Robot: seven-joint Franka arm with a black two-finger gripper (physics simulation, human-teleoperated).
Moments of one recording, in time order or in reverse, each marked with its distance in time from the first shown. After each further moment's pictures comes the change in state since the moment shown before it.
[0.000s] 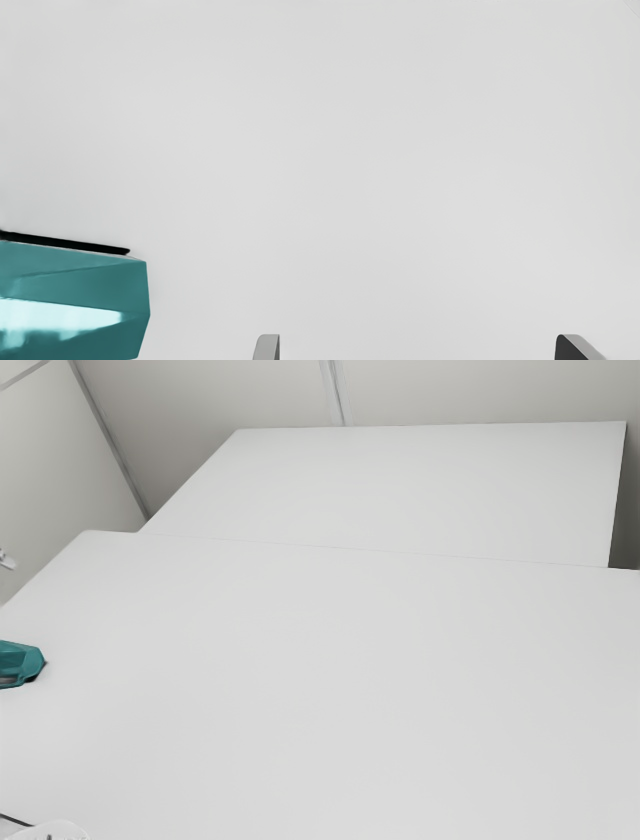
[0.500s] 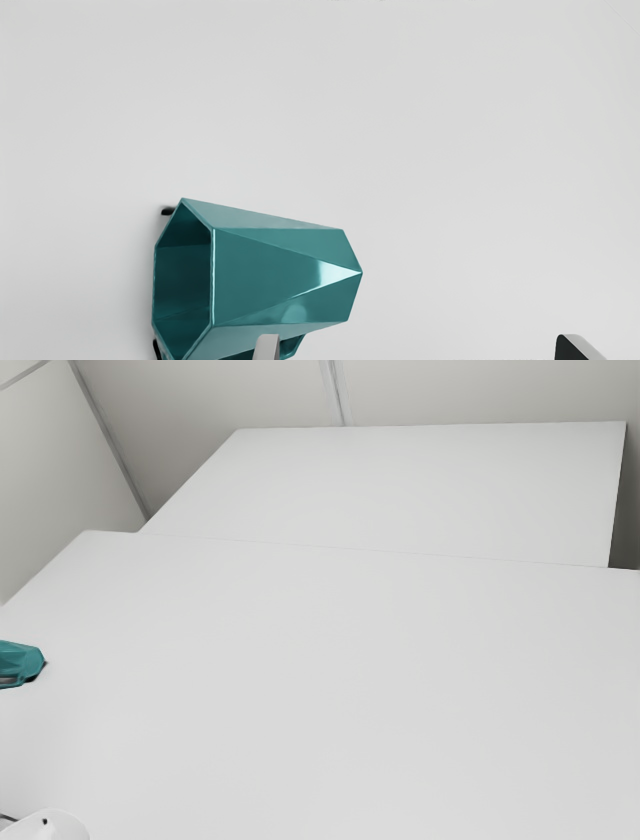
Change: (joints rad) arm 0.248 0.160 -0.086 0.093 -0.055 0.032 0.239
